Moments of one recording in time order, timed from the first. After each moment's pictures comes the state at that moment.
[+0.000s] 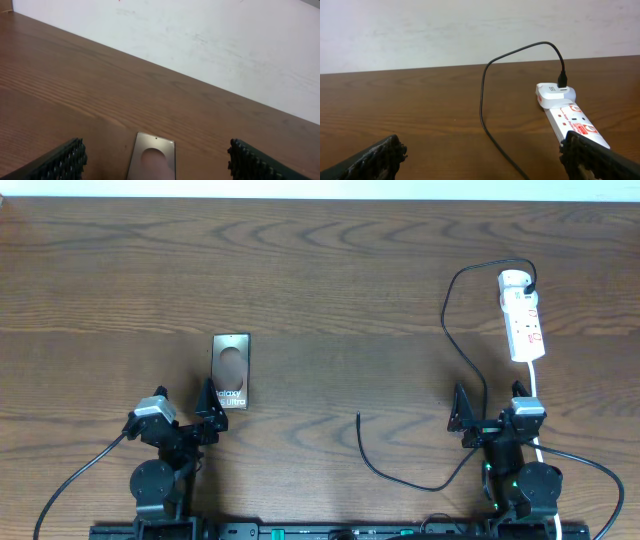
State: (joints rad) left arm 0.05 0.01 0.02 -0.11 0.04 -0.35; right arm 0.01 0.01 0.01 -0.07 -0.06 0.10
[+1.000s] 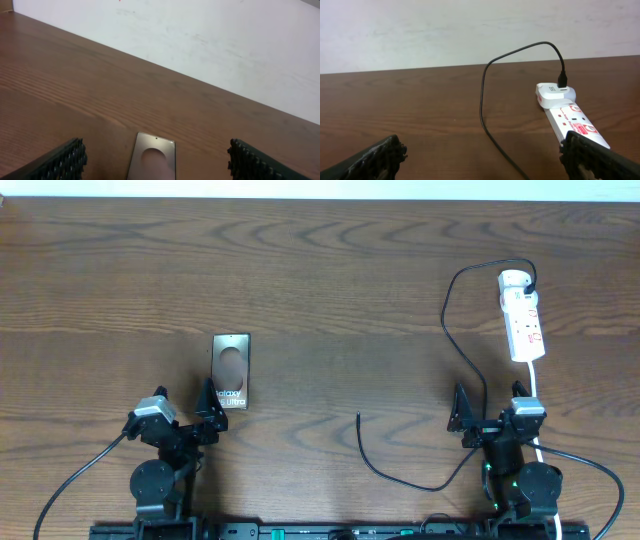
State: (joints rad) left arm 0.05 0.01 0.02 -0.11 0.04 -0.35; right arm 0.01 0.01 0.01 -0.07 -0.06 0.10
